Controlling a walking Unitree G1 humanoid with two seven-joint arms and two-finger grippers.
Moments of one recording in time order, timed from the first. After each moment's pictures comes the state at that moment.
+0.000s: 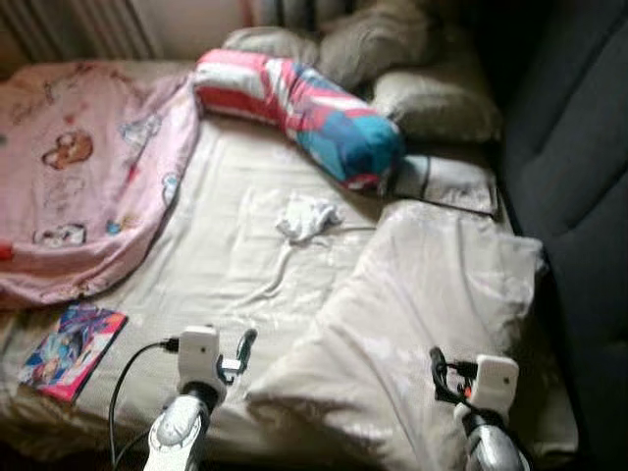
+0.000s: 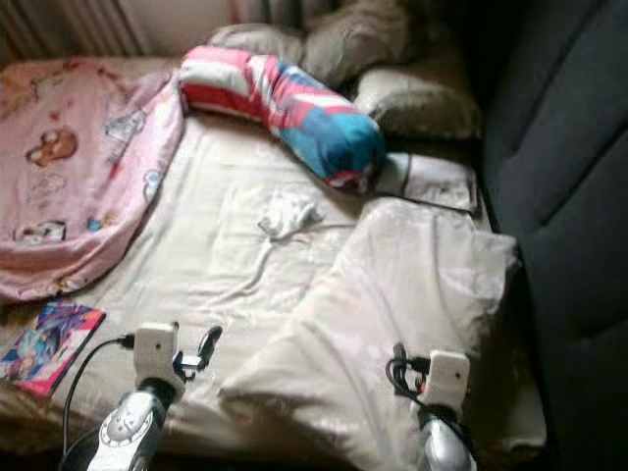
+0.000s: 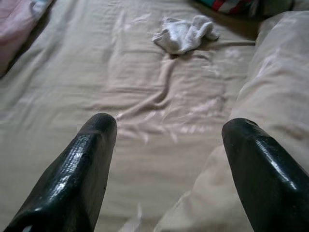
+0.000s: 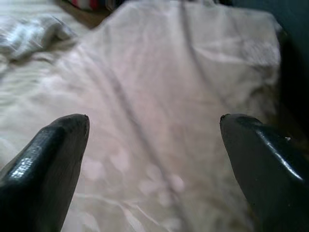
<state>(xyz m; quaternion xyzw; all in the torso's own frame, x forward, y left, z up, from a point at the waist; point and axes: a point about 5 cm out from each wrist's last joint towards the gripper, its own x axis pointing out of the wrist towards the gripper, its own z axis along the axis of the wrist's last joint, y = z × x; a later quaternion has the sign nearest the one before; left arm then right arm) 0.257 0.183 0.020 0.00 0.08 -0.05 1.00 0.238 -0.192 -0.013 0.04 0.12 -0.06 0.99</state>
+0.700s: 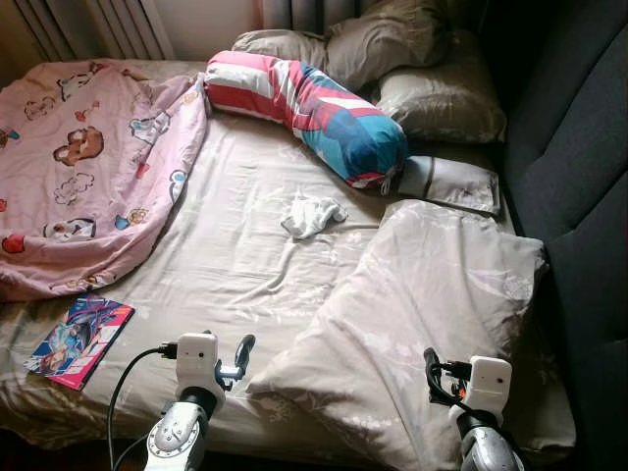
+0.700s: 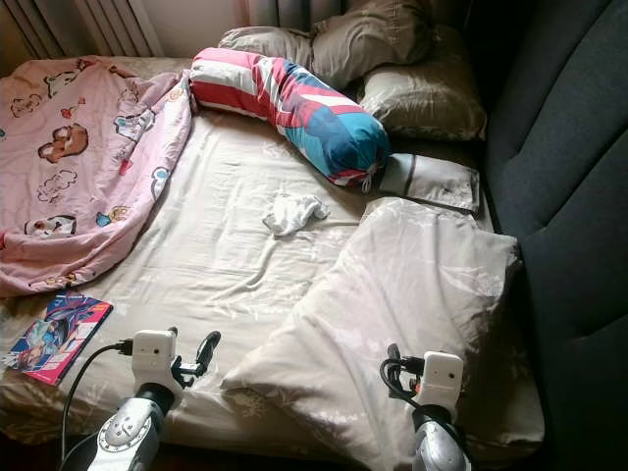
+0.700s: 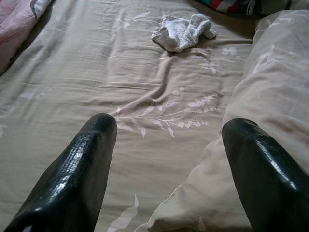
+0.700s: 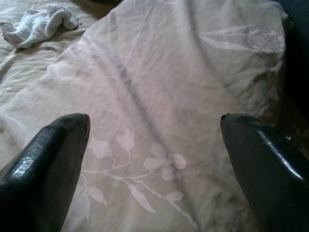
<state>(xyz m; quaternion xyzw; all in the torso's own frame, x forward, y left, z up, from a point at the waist) 0.257 0.183 0.020 -0.01 0.07 -0.05 1.00 0.235 -0.189 -0.018 0.04 0.13 -0.06 0.99</state>
